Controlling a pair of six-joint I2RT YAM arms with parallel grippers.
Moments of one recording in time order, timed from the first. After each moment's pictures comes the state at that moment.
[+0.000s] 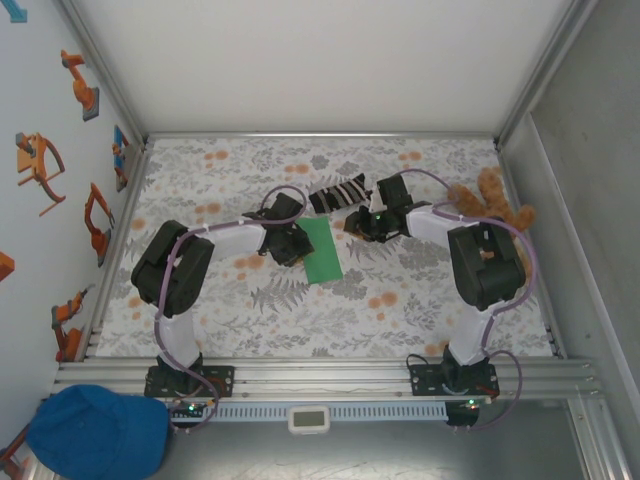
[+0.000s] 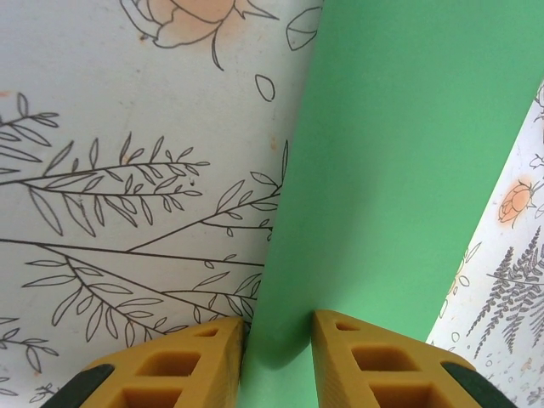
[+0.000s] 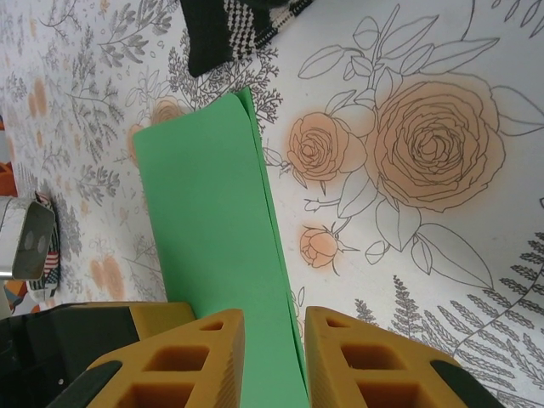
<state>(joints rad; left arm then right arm) -0.66 1.89 1.11 -0.38 0.19 -1.07 0.38 1.86 1.11 -0.21 -0.57 0.66</state>
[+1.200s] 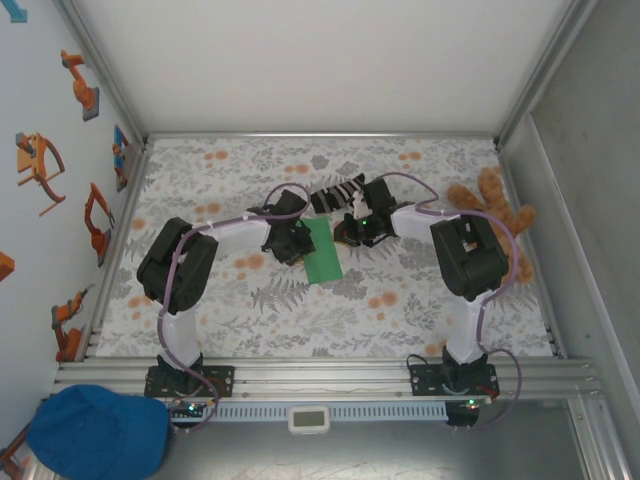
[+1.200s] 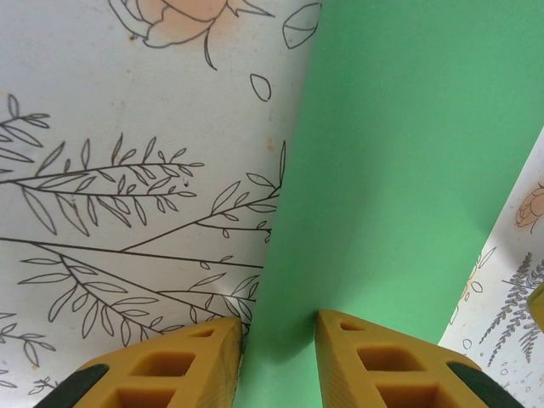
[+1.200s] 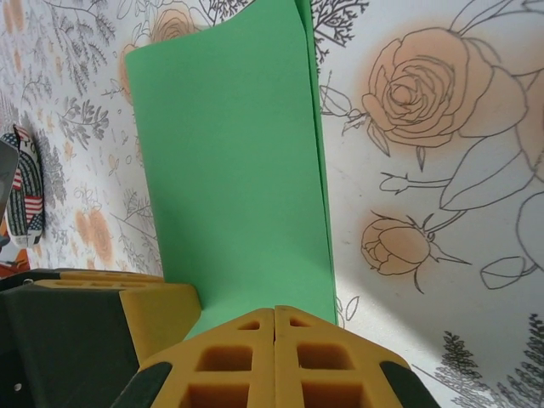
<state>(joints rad) -0.67 1.92 1.19 -0.47 0.17 -1.05 0.45 1.97 1.17 -0.23 -0.63 0.59</state>
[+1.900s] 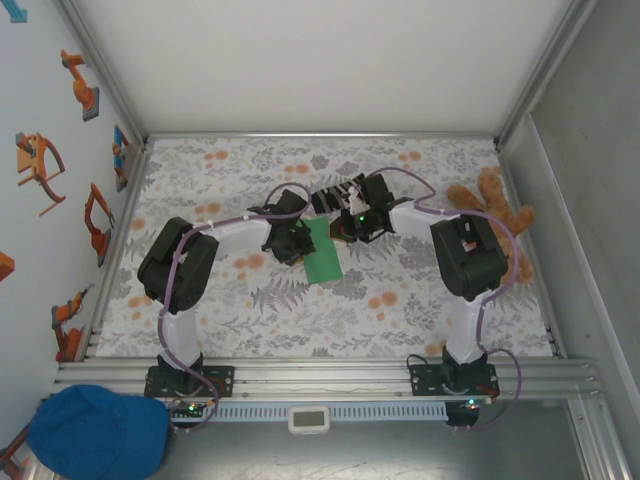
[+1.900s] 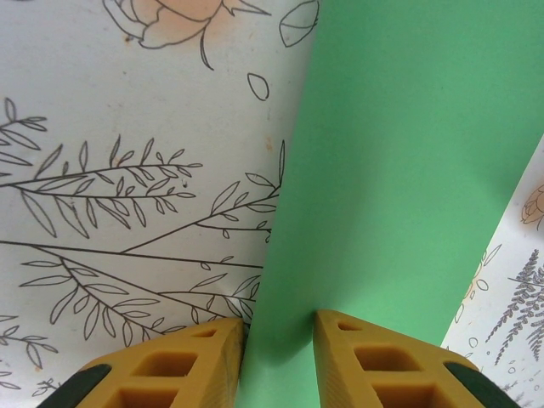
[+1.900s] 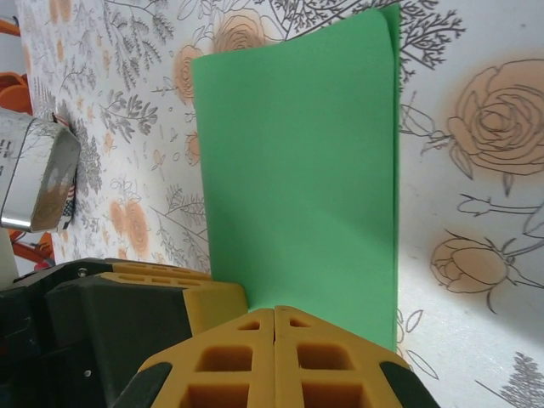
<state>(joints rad) -0.67 1.93 1.19 -0.49 0.17 -1.04 0.46 1.97 1.22 -0.26 -0.68 0.57</state>
